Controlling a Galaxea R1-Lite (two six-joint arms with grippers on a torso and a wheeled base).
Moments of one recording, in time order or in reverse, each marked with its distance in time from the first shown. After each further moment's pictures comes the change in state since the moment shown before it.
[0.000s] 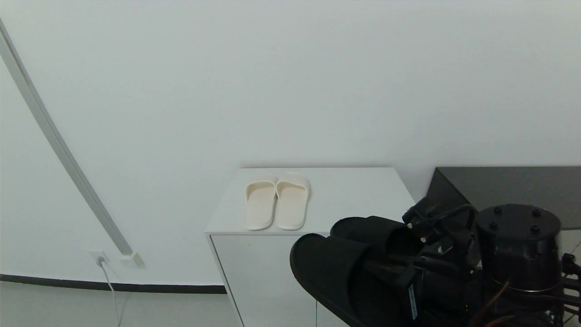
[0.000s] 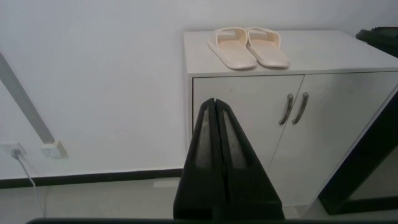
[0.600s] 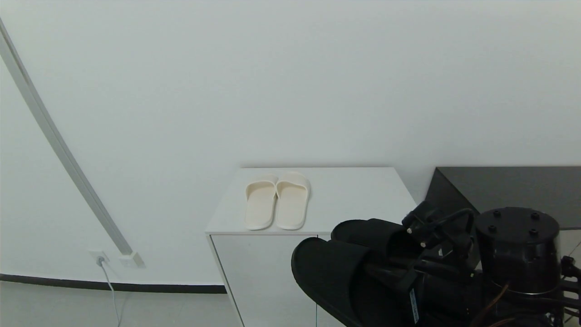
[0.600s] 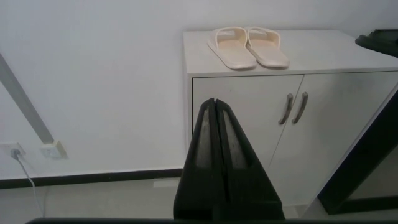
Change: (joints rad) left arm -0.001 0.000 0.000 0.000 0.000 0.000; right arm 0.001 0.002 0.014 -0.003 0.006 -0.021
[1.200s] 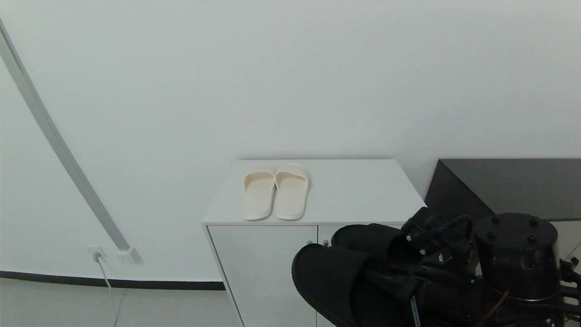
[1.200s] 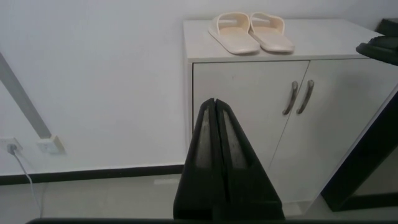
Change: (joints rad) left arm 0.000 0.000 0.000 0.000 0.001 0.002; right arm 0.008 0.000 0.020 0.000 0.000 -0.006
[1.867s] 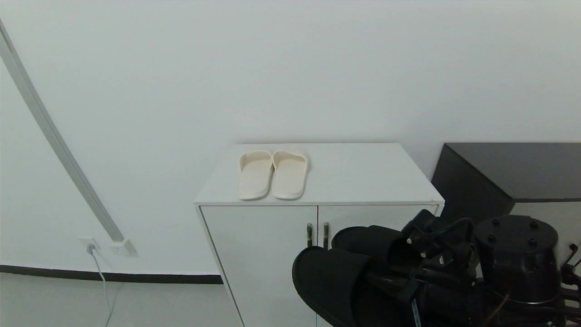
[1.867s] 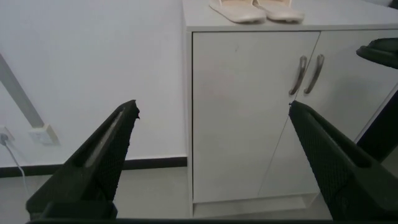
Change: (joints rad) left arm 0.000 0.000 0.000 0.000 0.000 -0.003; right arm 0.004 -0.001 0.010 -0.002 0.001 0.000
